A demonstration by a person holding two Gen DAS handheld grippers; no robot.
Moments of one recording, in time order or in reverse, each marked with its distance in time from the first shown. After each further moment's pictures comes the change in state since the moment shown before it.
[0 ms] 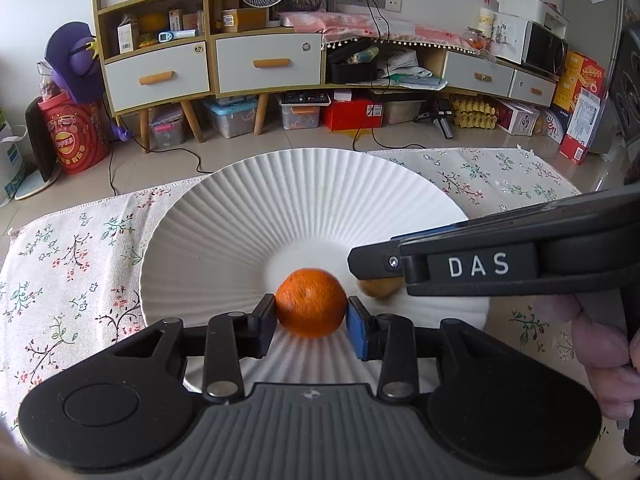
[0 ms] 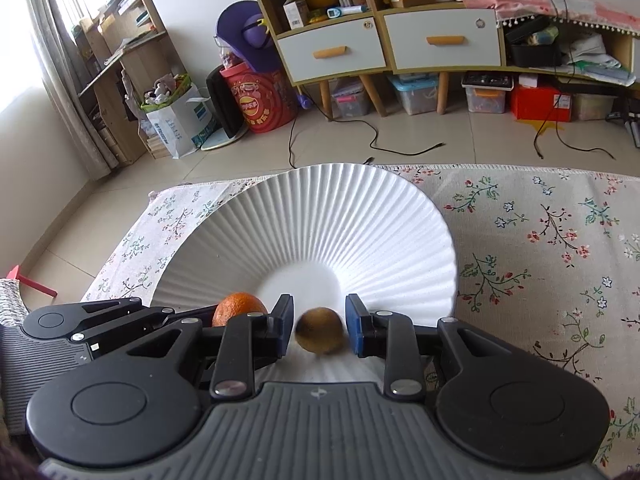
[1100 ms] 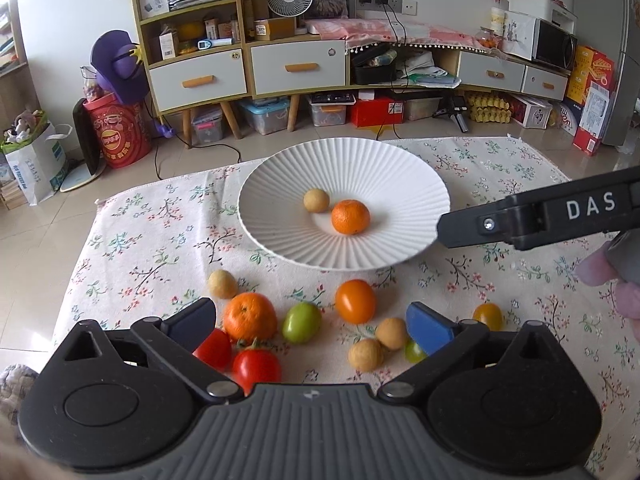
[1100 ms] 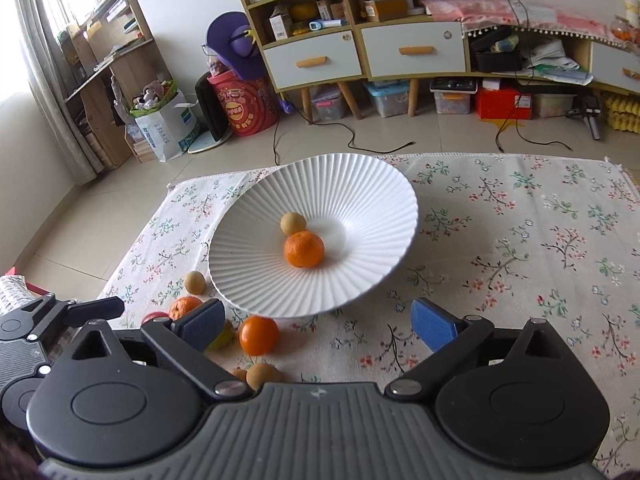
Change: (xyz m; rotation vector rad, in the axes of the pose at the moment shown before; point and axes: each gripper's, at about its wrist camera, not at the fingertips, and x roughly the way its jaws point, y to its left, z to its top) left arm -0.091 0.009 -0.041 0.001 0.008 0.098; right arm -0.067 0.025 -0.034 0.009 -0.011 -0.098
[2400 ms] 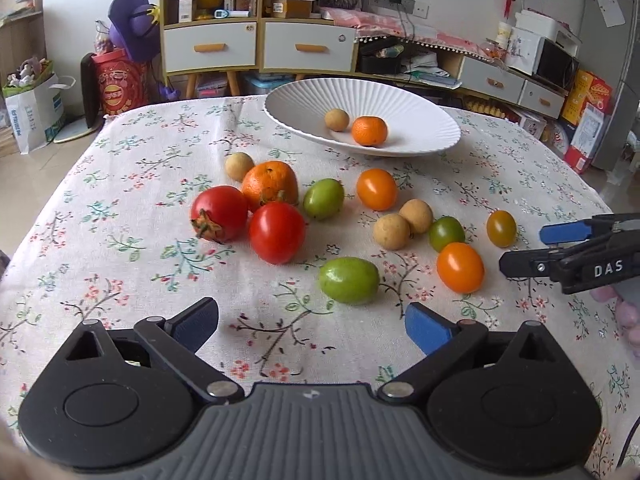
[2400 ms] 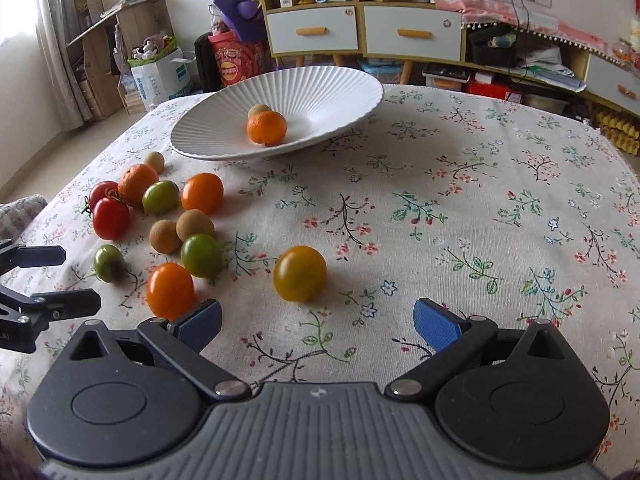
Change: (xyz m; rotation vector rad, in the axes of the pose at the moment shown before) left arm 0.000 0.031 -0.090 -0.101 -0.012 -0.094; right arm 0.004 -0.025 -0.089 -0.143 0.014 -0.070
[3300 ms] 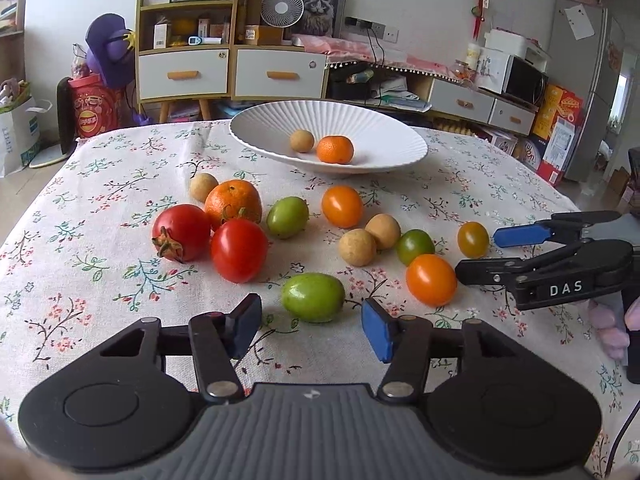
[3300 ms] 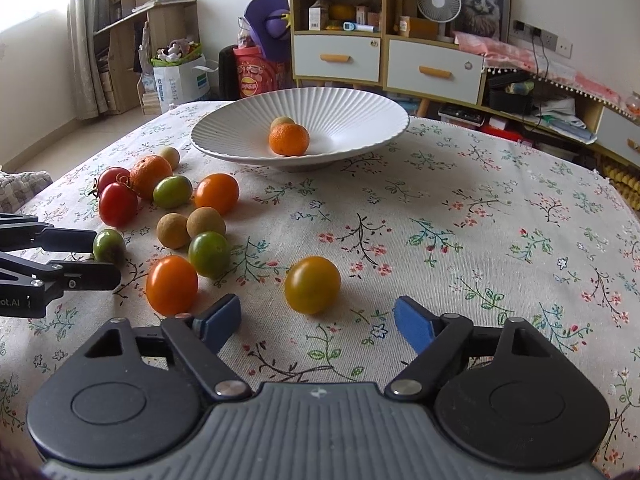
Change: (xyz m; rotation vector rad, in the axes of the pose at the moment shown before) left arm 0.002 -0.009 -0.007 0.024 -0.100 -0.074; right arm 0.001 0.012 -0.003 -0.115 -0.094 -0.006
